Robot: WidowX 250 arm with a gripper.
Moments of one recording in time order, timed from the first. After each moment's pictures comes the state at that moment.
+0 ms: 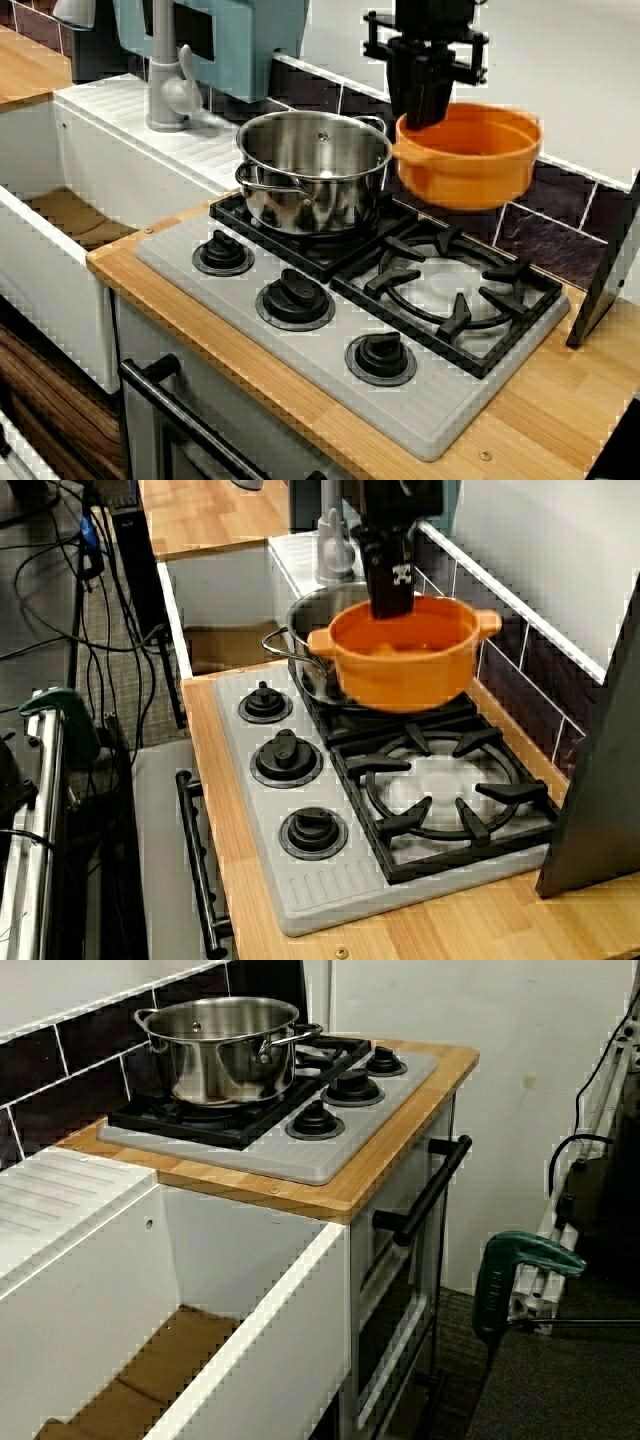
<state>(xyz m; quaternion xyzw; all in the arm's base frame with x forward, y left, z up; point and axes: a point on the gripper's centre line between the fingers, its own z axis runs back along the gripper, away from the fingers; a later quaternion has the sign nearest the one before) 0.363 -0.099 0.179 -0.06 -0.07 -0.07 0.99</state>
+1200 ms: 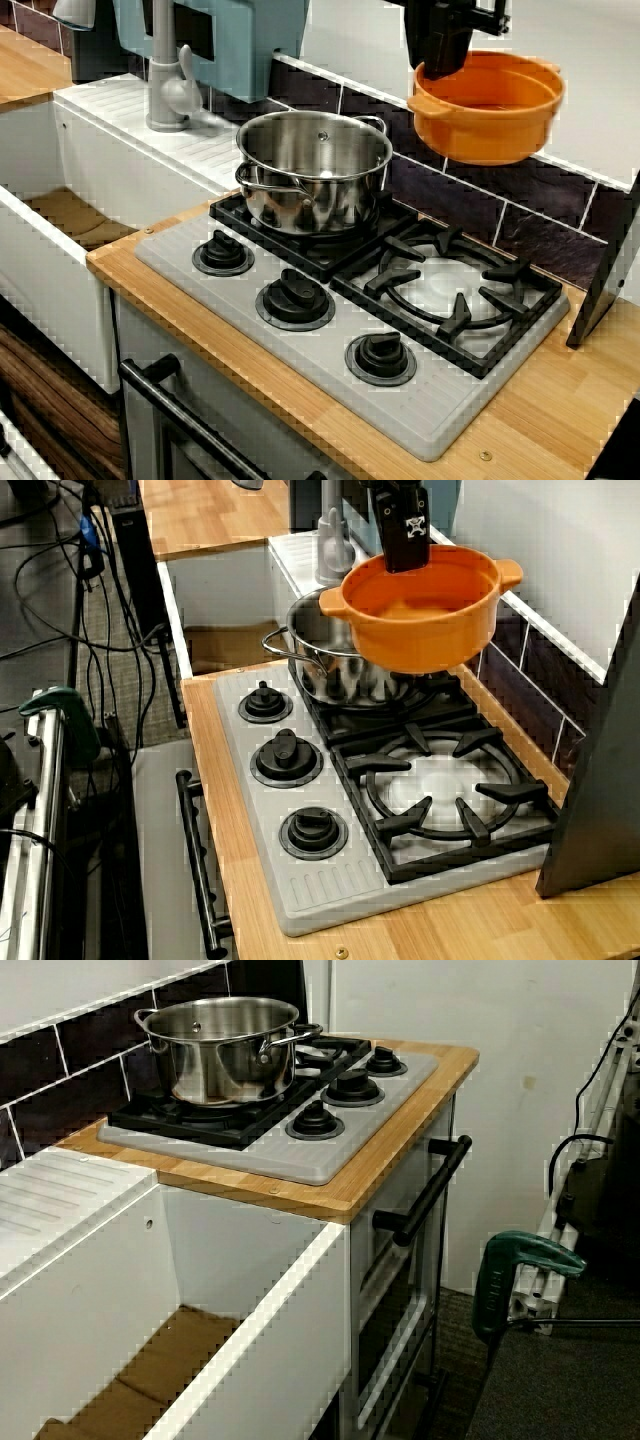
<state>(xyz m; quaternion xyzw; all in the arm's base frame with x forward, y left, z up) 0.369 -0.106 0.210 -0.01 -0.10 -0.09 0.99</state>
